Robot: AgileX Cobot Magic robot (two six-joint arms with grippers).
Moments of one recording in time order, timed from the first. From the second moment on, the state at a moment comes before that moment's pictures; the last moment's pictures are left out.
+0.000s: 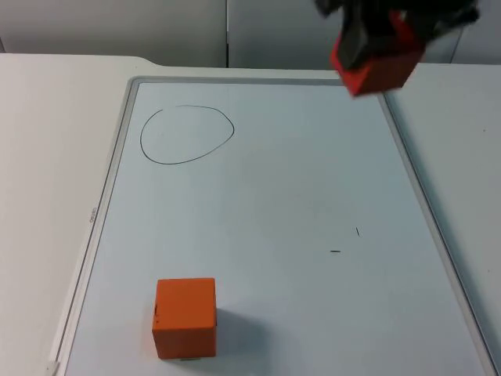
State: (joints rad) right arm 0.56 1.68 -1.46 -0.10 0.94 0.13; left arm 0.03 0.01 -0.52 0.01 1.09 0.03
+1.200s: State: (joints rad) right arm 0.56 0.87 -1.26 -0.05 1.07 -0.04; left arm 0.03 0.01 -0.52 -0.05 1.08 0.03
